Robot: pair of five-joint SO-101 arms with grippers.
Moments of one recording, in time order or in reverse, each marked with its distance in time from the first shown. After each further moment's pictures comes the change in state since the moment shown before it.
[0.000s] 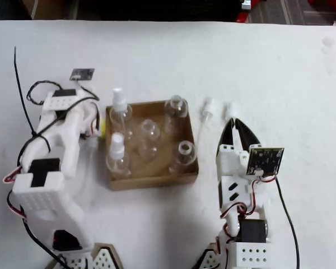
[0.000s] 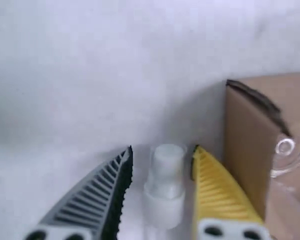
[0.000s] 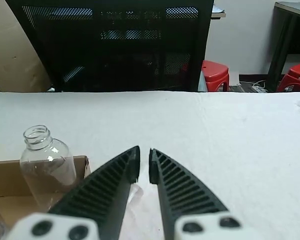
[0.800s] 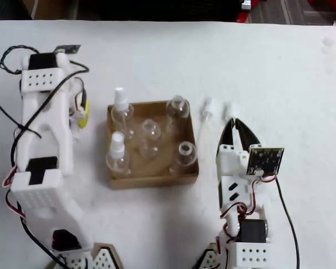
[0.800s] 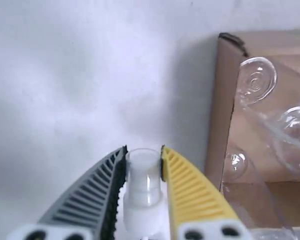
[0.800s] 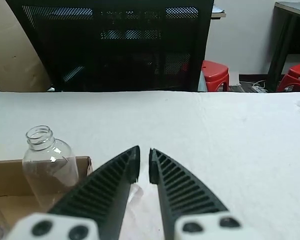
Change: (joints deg) left arm -2.7 -1.1 -31.6 38.5 0.1; right arm 0.0 0.0 0.0 0.0 0.0
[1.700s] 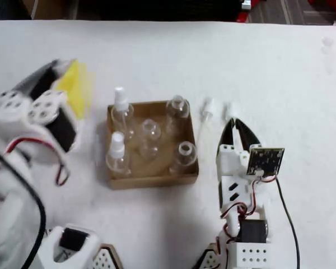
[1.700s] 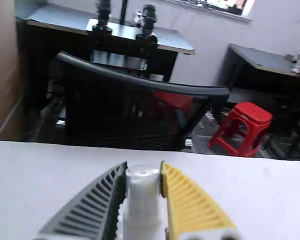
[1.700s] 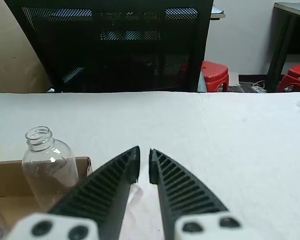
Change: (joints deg) left arm 22.4 -65.5 6.9 -22.9 17.1; right arm 0.0 0.0 0.0 0.0 0.0
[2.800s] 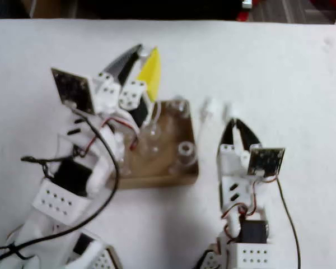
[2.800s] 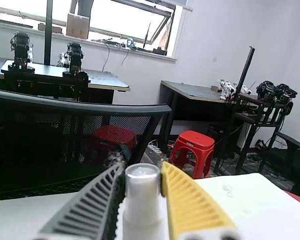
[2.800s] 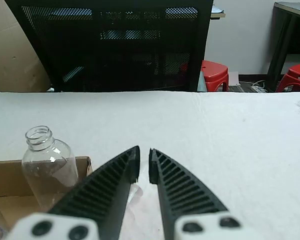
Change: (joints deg) left arm 10.5 -6.2 59.0 -65.8 -3.1; right arm 0.0 0.0 0.0 0.0 0.0
